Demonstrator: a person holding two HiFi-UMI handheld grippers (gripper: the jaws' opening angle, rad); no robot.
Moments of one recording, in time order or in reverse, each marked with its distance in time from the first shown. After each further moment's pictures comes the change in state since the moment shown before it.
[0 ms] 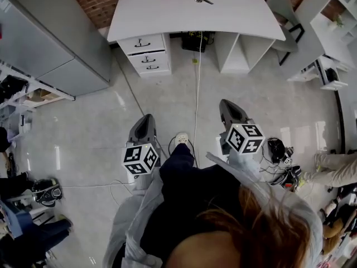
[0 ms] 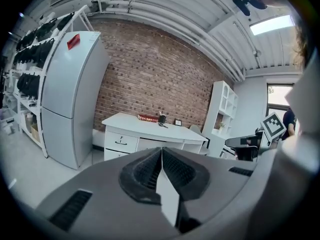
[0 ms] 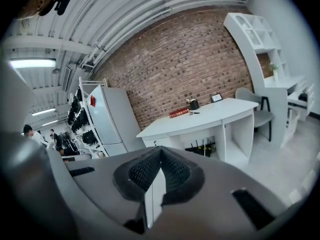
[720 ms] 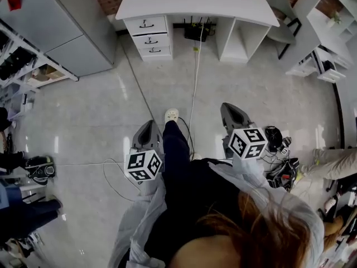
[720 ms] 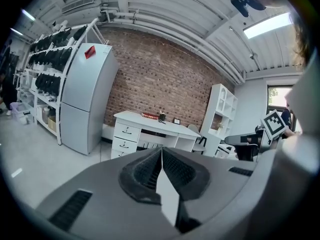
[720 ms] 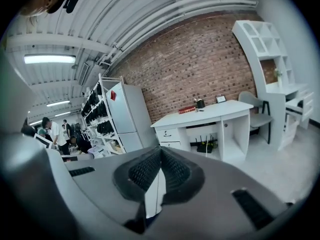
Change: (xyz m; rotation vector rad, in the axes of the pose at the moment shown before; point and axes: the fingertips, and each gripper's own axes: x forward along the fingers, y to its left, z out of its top) left arm -0.181 -0.080 -0.082 -0.041 -0.030 0.066; right arm -0.171 0.036 -0.077 -0.102 0.024 0.088
